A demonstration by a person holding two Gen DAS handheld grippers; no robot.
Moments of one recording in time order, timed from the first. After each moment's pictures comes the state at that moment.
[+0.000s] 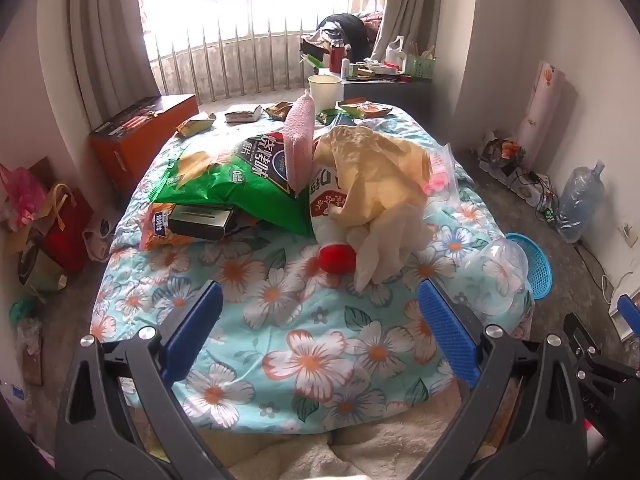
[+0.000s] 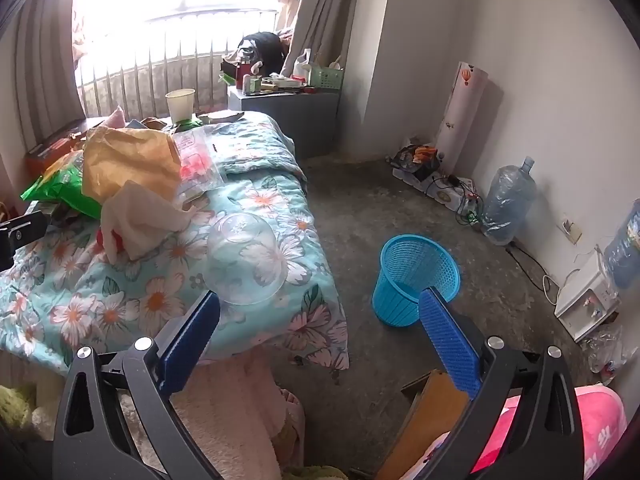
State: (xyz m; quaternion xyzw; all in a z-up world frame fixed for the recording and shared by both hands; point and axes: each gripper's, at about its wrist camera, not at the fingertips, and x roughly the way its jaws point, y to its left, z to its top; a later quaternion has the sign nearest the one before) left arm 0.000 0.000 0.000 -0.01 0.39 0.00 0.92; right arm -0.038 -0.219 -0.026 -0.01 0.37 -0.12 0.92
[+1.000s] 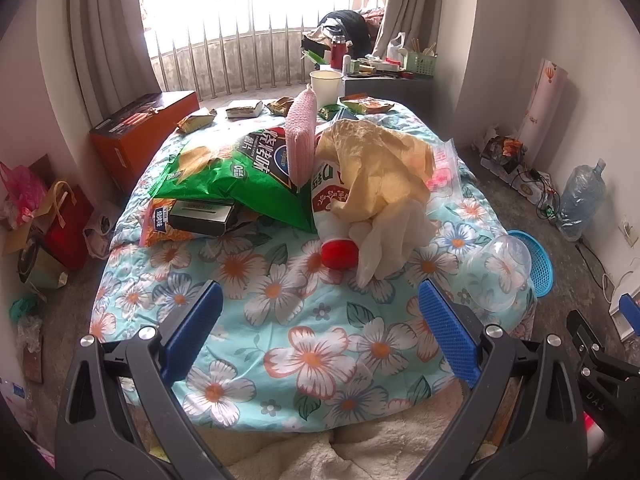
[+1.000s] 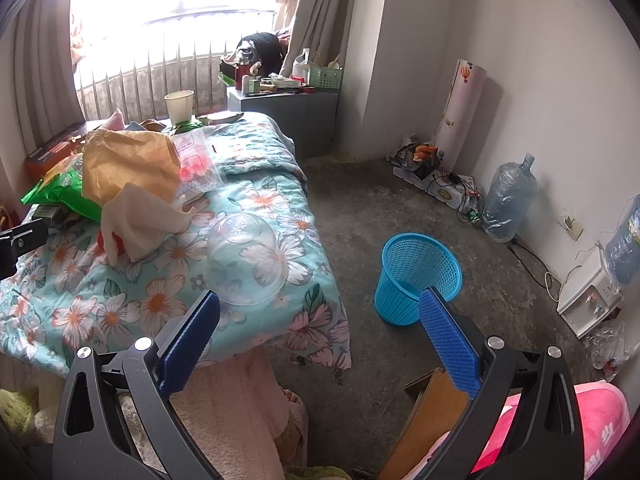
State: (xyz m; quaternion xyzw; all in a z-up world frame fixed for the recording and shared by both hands) left arm -0.001 0.001 -0.004 -0.01 0.39 0.00 0.92; right arm -0.037 -0.219 -0.026 -0.01 0.36 -0.12 0.92
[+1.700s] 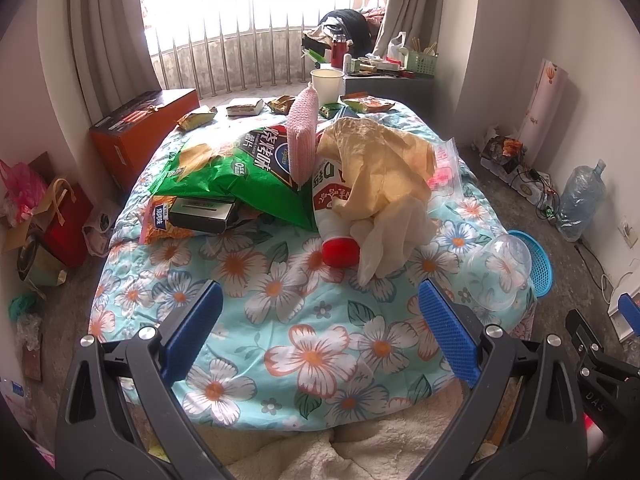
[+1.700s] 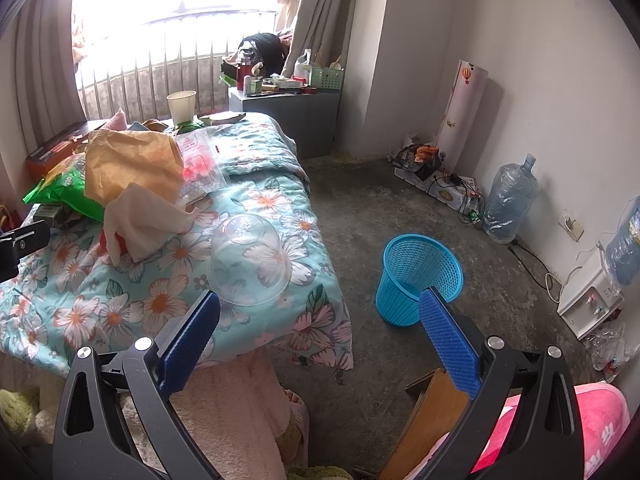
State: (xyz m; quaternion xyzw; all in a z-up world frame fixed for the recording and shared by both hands) left arm -0.001 0.003 -0.006 -0.01 0.39 0.00 0.92; right arm -0.037 -0.219 -0.025 -0.01 0.36 -0.12 0.92
